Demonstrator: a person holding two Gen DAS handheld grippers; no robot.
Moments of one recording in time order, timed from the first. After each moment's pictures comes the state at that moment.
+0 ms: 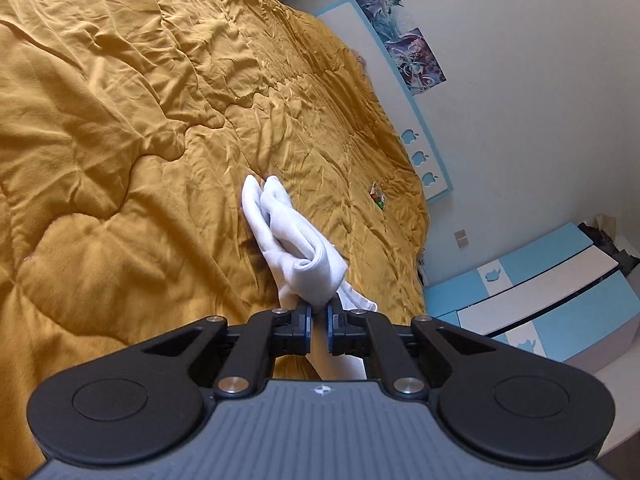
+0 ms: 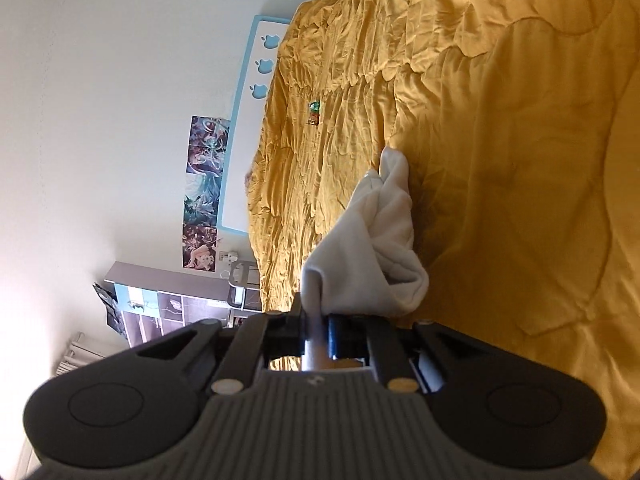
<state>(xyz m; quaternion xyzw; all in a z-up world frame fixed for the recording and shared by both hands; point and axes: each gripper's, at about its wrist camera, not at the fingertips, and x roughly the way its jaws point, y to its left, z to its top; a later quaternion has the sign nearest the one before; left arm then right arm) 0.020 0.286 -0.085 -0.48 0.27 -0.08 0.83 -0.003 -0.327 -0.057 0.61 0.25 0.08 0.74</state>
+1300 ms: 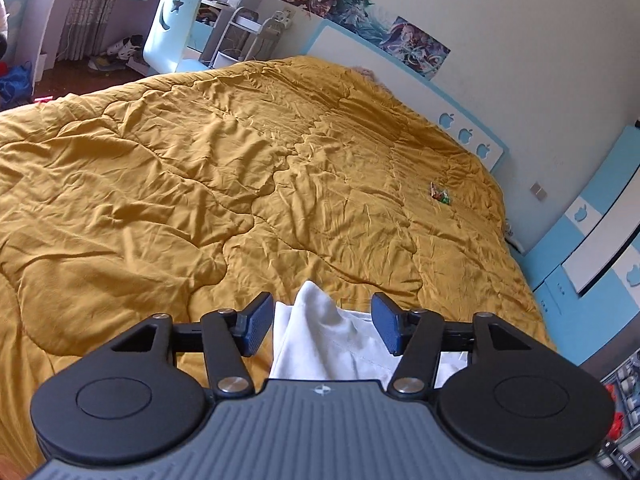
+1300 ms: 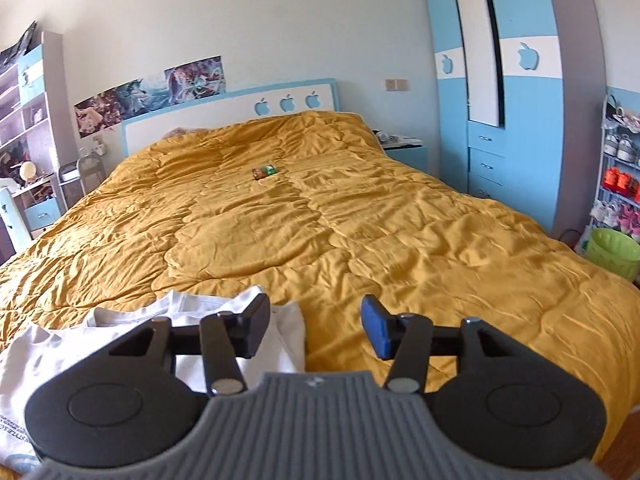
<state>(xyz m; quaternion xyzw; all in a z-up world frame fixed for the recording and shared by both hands) 0.034 0.270 -0.003 -0.25 0.30 0.03 0.92 -0.046 -0.295 0.056 0.07 0.24 -0.06 0.97</state>
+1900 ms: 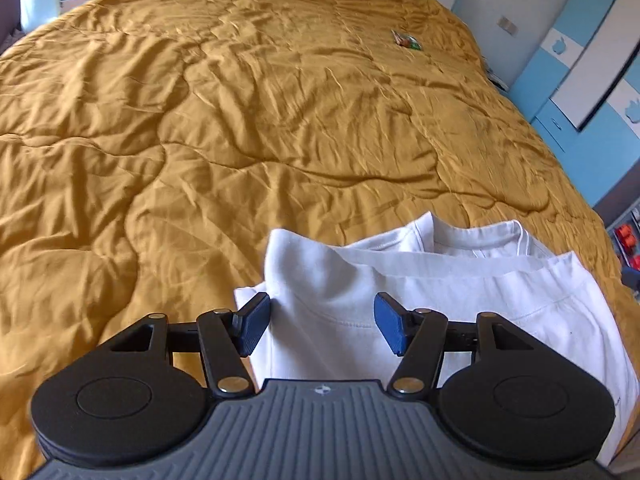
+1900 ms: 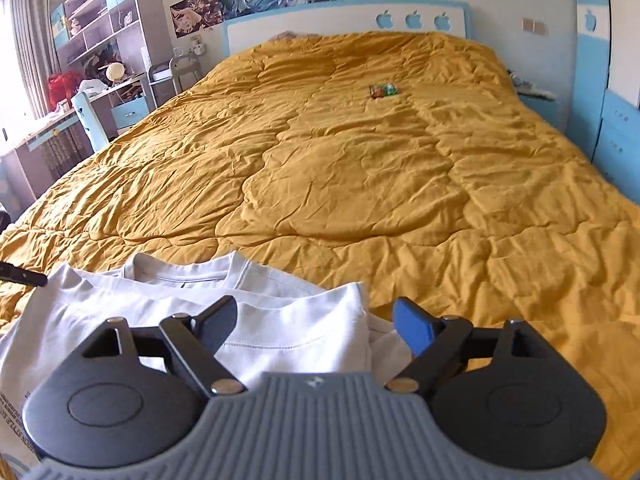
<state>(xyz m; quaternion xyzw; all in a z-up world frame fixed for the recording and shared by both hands) 0.182 0.246 -0.099 -0.12 0.46 -0.11 0.87 0.135 -0.275 0.017 0.03 0.37 0.13 0.92</state>
